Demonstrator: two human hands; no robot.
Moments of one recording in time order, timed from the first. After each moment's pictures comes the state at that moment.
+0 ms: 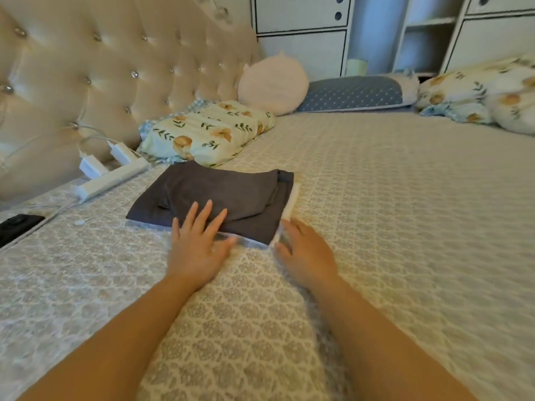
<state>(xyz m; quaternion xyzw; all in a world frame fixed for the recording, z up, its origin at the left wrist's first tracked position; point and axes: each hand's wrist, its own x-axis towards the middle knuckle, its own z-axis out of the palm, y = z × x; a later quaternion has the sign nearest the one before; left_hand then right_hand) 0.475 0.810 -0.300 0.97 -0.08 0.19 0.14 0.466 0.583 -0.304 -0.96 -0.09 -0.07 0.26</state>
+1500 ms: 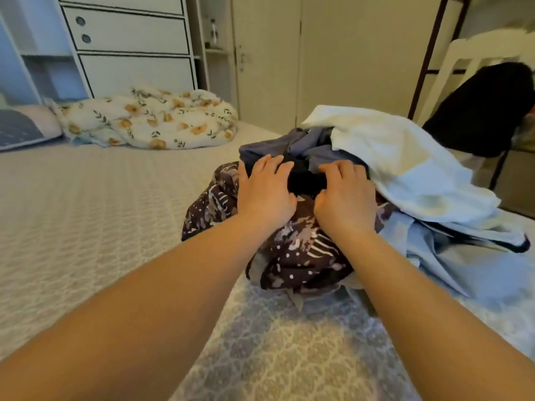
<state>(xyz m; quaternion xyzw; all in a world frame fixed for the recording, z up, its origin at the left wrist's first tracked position) 0.159 -0.028 -0.185 0.78 -0.56 0.18 0.21 0.030 -0.080 -0.190 -0.83 0.41 -0.36 -0.06</state>
